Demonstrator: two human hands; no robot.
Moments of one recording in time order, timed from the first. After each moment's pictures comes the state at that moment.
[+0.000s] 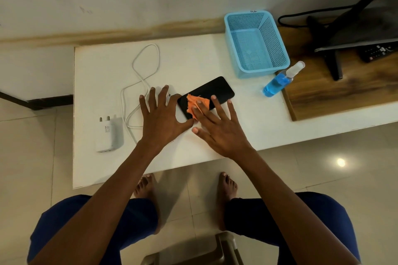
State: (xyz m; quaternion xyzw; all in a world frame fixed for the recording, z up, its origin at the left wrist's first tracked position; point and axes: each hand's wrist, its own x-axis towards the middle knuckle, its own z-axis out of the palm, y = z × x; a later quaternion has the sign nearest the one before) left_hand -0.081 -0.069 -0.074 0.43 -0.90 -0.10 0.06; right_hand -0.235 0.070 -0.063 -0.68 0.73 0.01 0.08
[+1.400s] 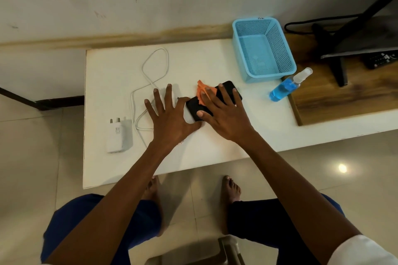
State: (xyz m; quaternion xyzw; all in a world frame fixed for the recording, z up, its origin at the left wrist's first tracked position) left_hand -0.082 -0.067 -0.071 0.46 -0.87 -0.18 0.07; right_hand -0.246 0.026 -0.043 -0.65 0.76 0.03 0.08
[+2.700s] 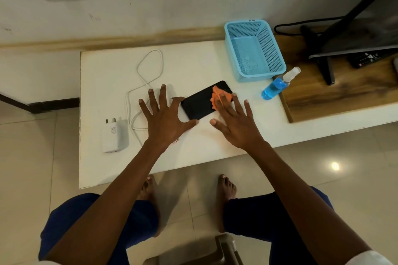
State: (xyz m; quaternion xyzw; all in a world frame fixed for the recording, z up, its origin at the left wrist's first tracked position) left_hand -0.082 -0.069 -0.072 0.45 -0.88 -0.16 0.05; right_hand -0.263 0.073 -0.038 -0.58 0.80 0.04 0.14
